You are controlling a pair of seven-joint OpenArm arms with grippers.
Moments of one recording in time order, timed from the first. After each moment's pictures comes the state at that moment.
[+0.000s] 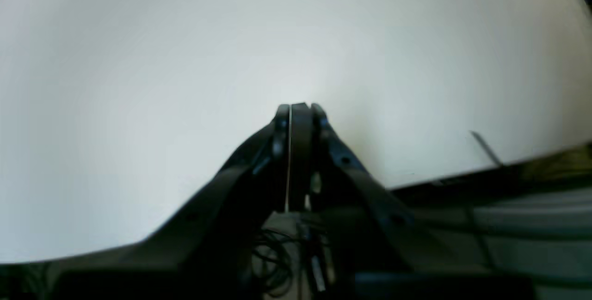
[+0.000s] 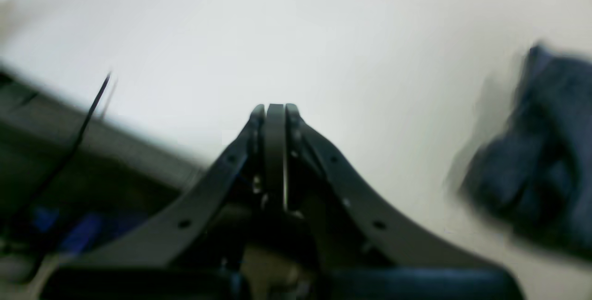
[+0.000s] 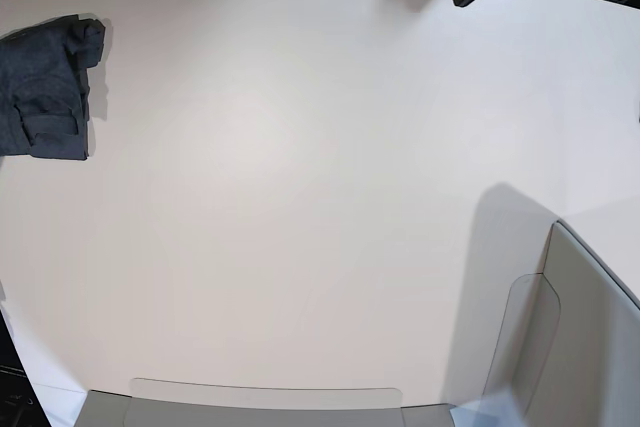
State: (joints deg) left arm 64.0 -7.5 -21.9 117.3 -21.4 -29.7 5.0; right arm -70.4 12.9 7.9 117.4 -8.9 12.6 13.6
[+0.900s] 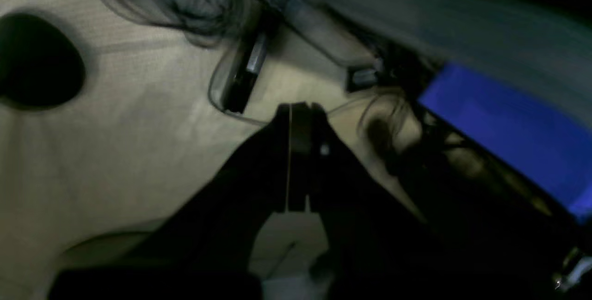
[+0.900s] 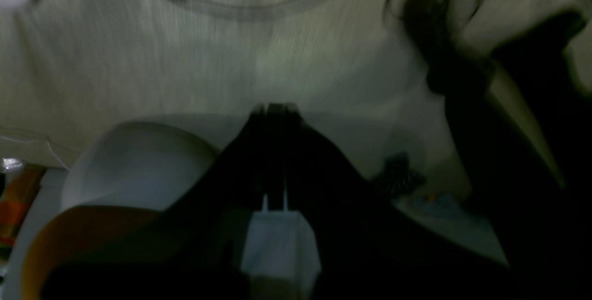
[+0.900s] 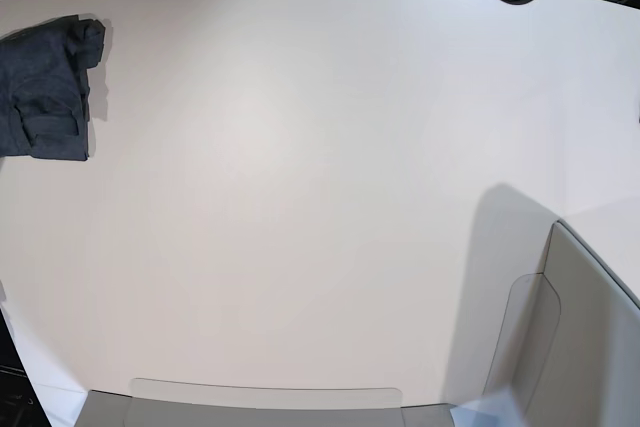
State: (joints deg) left arm 40.5 -5.6 -17.3 55.5 -29.3 -29.1 26.5; right arm -43.9 3.6 7.4 69.0 -8.6 12.1 -39.1
